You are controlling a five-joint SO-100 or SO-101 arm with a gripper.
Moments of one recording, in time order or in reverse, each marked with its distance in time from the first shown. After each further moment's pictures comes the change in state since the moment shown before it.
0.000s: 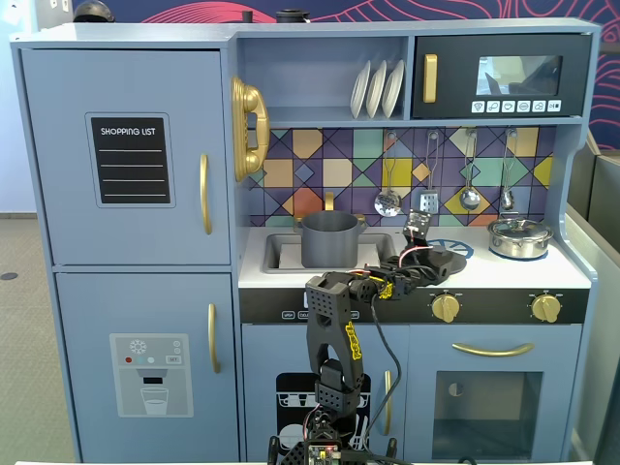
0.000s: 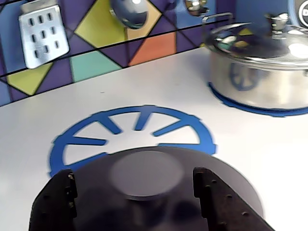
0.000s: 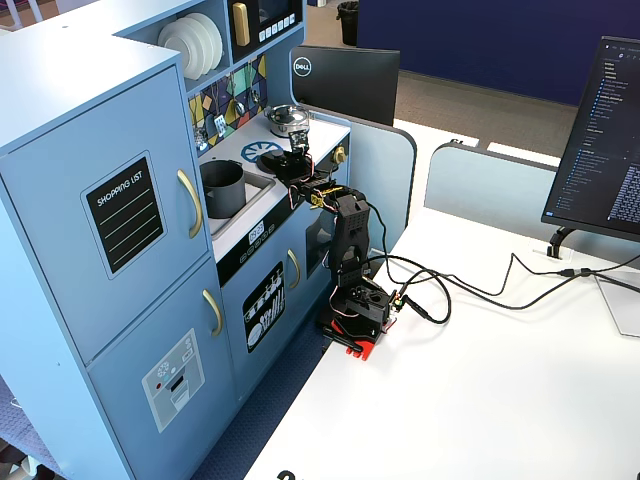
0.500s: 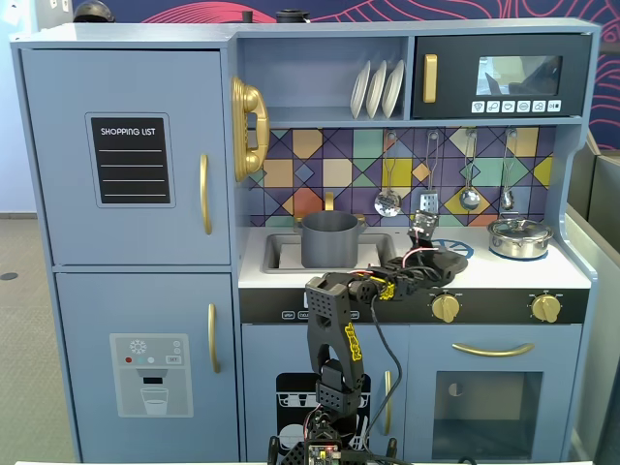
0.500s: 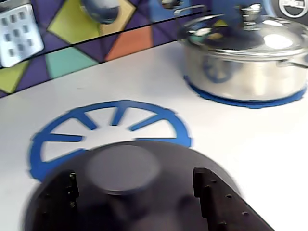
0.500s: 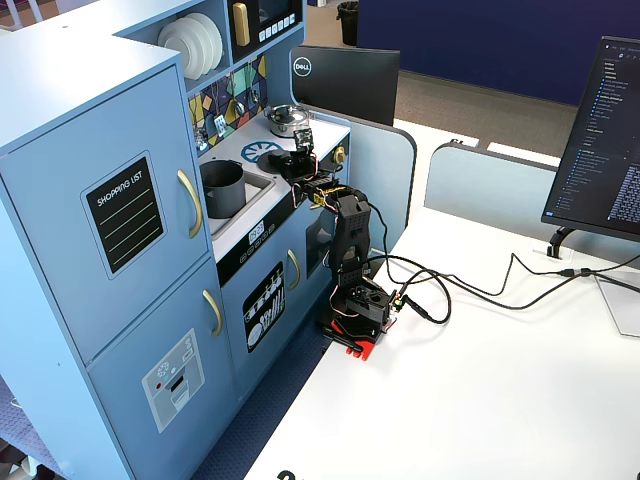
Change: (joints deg) arm -0.2 1.9 0.2 1.8 0.7
